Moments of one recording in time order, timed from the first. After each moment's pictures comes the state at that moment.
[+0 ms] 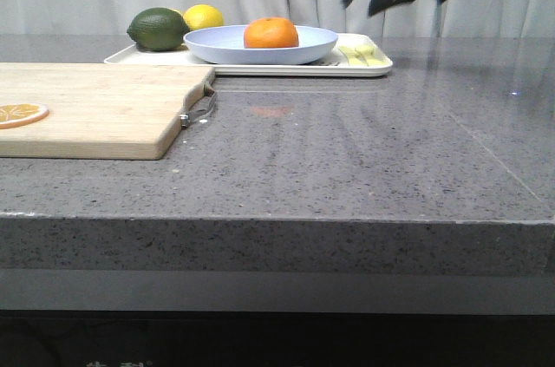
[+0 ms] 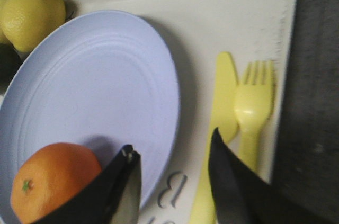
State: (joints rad) left arm -0.20 0.11 -0.40 0.03 0.46 -0.10; right arm 0.08 2.53 -2.87 0.41 1.17 0.14
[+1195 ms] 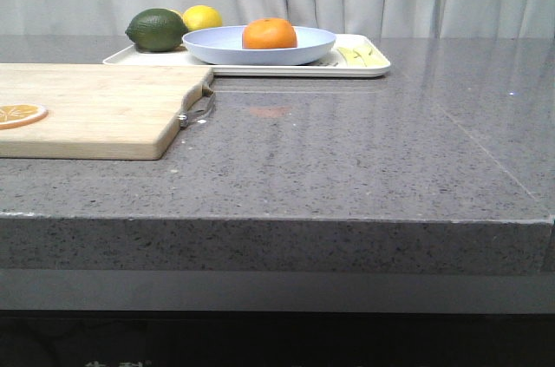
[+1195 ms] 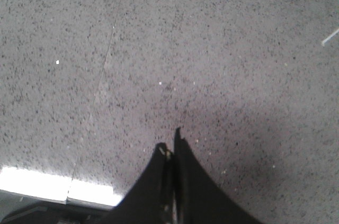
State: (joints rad) left arm -0.20 0.11 -0.40 0.03 0.46 -0.10; right arm 0.07 0.98 -1.13 0.01 1.03 -0.04
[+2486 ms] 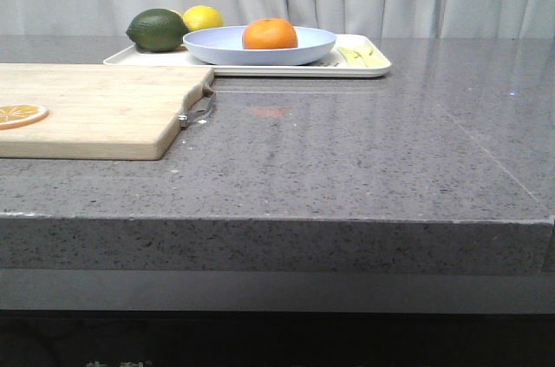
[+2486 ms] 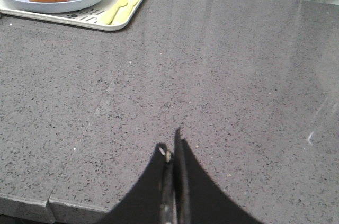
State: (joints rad) left arm -0.20 0.11 -0.40 0.03 0.46 -0.10; right arm 0.07 0.25 -0.38 0.00 0.49 -0.04
